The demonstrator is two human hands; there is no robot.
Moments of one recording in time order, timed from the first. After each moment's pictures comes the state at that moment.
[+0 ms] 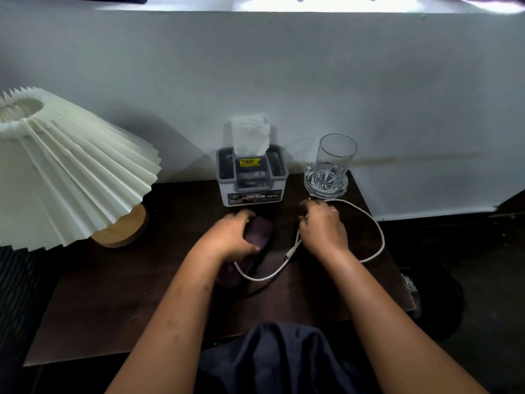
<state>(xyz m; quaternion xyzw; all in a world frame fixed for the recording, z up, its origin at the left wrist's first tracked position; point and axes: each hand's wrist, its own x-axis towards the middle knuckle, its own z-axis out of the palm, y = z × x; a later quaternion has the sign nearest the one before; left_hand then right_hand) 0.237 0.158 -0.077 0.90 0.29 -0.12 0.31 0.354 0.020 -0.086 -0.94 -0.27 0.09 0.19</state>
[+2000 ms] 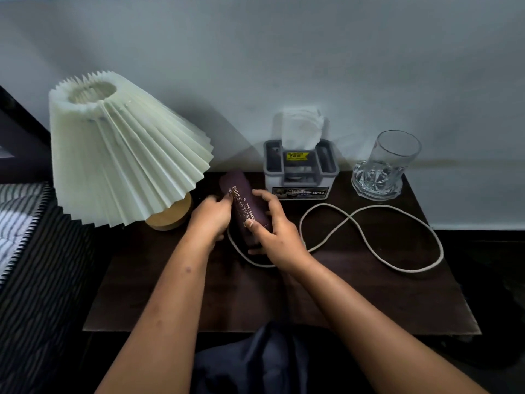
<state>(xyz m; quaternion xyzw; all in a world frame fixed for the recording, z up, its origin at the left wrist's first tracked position) 0.193 0.226 -0.087 0.64 0.57 0.09 0.51 0.262 0.107 -0.111 -0.69 -0.34 0.32 0.55</state>
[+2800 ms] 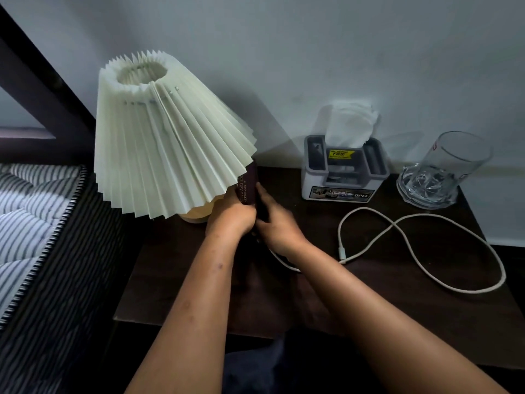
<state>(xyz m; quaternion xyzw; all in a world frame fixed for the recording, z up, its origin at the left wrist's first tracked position) 0.176 0.244 -0.091 0.70 0.58 0.06 0.41 0.245 0.171 -0.118 -0.73 -0.37 0.36 0.45</state>
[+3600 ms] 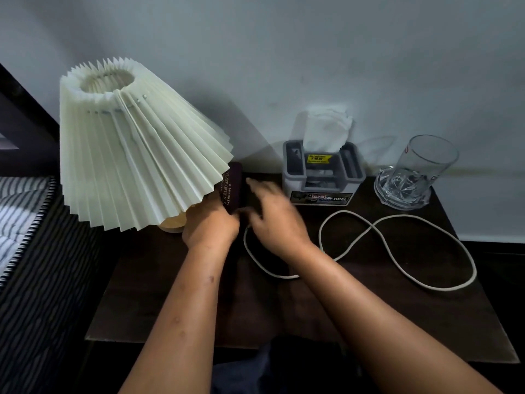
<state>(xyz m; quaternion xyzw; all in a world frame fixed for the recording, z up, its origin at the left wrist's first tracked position) 0.177 0.242 -0.093 0.78 0.56 0.06 0.27 0.267 0.157 -0.091 -0.79 -0.49 0.14 0.32</state>
